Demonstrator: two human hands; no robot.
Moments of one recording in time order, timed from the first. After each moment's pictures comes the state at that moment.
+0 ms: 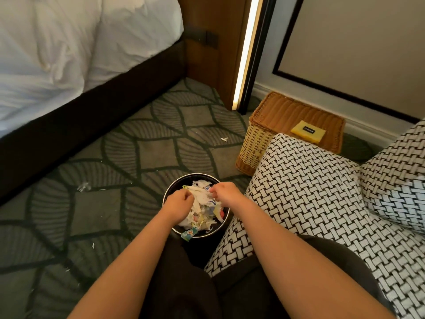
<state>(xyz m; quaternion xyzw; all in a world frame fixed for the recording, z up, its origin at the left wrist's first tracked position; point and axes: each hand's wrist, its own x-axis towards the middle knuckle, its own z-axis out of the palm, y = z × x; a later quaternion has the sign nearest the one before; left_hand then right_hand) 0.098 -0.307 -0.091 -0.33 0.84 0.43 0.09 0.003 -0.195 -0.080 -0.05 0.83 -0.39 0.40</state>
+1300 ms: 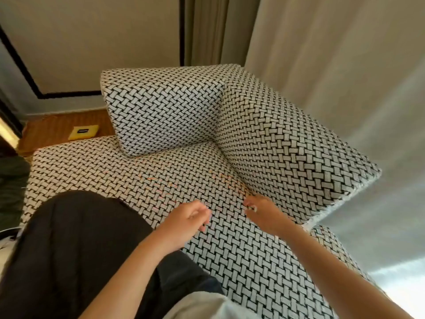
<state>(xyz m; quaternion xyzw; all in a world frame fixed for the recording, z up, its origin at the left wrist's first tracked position) 0.222 0.122 0.066 0.25 0.81 0.42 0.31 0.276 0.351 0.026 0.16 0.95 -0.25 0.13</state>
